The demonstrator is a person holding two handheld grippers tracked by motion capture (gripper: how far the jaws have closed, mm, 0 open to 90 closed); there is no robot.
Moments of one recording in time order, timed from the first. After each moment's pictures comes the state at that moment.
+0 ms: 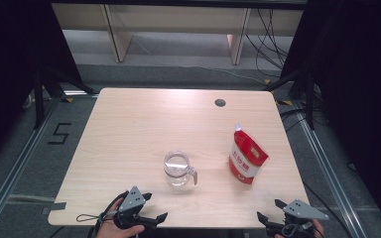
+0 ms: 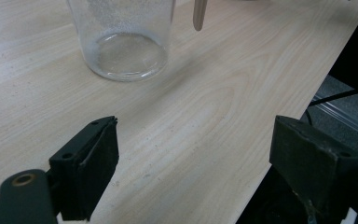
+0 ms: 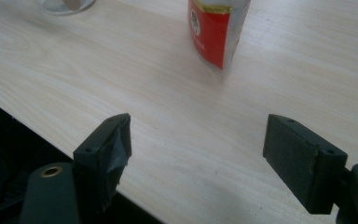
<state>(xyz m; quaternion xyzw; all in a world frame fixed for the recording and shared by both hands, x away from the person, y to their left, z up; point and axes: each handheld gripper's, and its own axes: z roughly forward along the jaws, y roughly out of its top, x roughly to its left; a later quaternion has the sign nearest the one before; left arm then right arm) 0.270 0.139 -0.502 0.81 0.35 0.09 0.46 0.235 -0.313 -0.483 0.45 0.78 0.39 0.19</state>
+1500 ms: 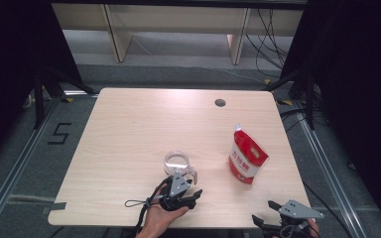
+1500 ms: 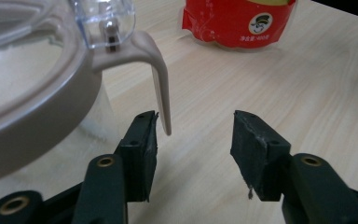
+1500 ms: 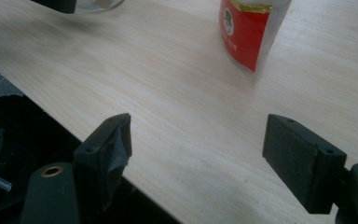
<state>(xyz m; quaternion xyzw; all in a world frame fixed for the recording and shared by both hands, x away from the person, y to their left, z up) 0.313 0.029 -0.501 0.80 0.35 0.15 0.47 0.237 -0.306 -0.487 0.42 0.79 0.40 0.17</state>
